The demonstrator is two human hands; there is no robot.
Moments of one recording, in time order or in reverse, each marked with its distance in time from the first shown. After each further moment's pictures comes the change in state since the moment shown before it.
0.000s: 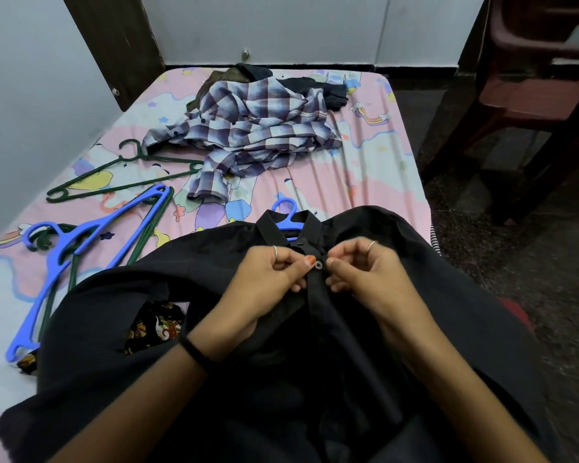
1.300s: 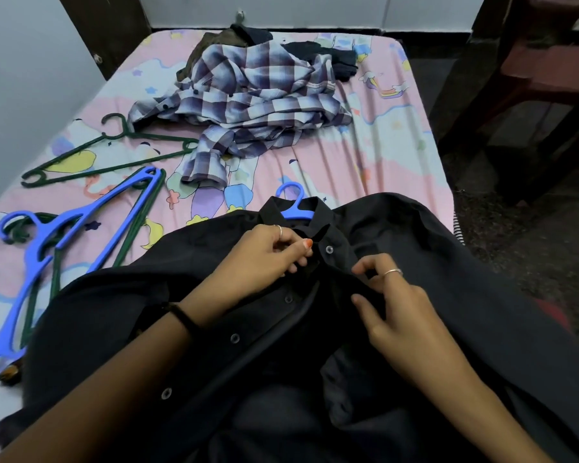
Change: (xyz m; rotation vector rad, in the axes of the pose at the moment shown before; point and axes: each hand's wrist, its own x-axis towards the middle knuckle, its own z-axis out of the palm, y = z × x) left_hand 0.061 -0.020 -0.033 0.330 -0.178 0.025; right_hand -0.010 0.021 -0.003 -0.733 -0.036 -0.187
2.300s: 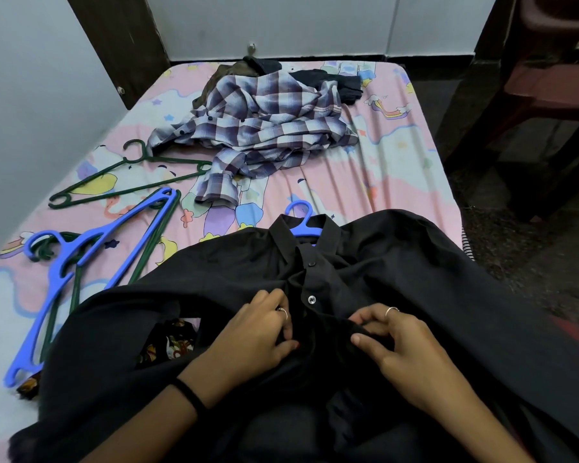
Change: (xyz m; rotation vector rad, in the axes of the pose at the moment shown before) left_hand -0.046 -0.062 0.017 0.783 -0.118 0.210; right_hand -0.007 0.029 0.020 0.158 -0.167 0.144
